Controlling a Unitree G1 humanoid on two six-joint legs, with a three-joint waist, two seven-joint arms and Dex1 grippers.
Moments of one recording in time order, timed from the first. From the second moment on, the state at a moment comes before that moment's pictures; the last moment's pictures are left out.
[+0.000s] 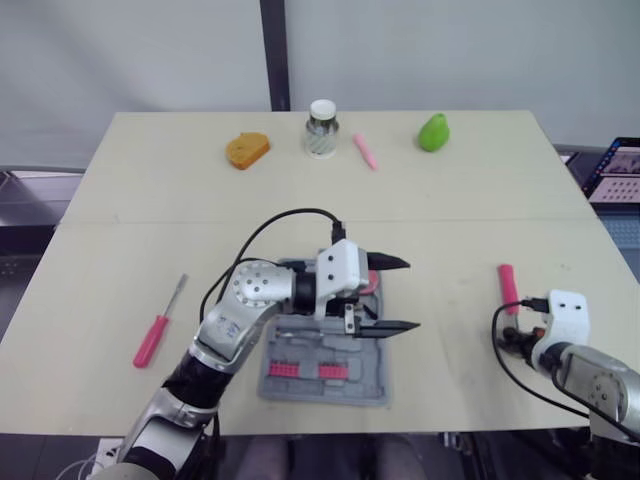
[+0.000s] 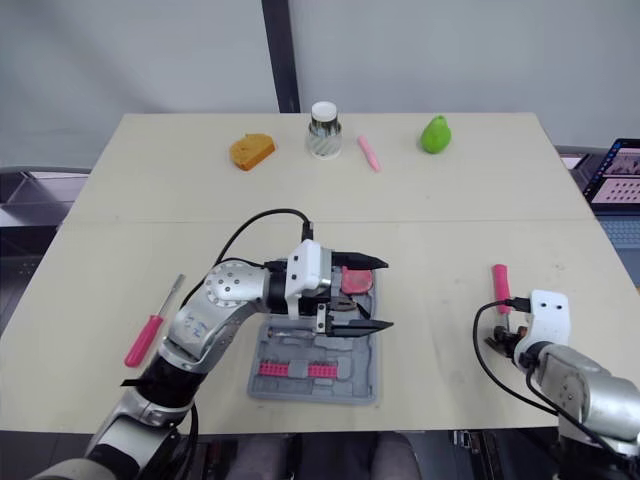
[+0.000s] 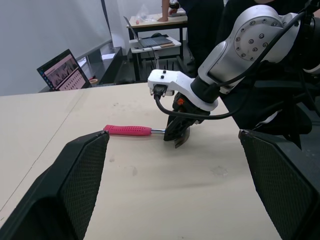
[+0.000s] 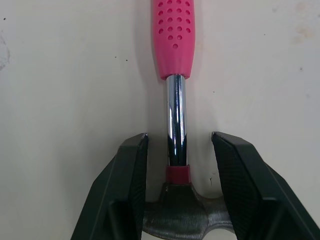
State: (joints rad) left arm -0.54 0.27 -0.35 -0.22 -0.27 0.31 -0.89; right arm -0.06 -0.51 -0.45 -0.25 0.38 1.19 0.15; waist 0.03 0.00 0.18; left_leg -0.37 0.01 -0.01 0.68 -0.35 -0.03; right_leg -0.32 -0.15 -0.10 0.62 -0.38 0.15
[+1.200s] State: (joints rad) left arm -0.33 0.46 -0.20 -0.29 -0.28 0.31 -0.87; right arm -0.08 -0.84 -0.23 -0.31 0.41 1.16 0.48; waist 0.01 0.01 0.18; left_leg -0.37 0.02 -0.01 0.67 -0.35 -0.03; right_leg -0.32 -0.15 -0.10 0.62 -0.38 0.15
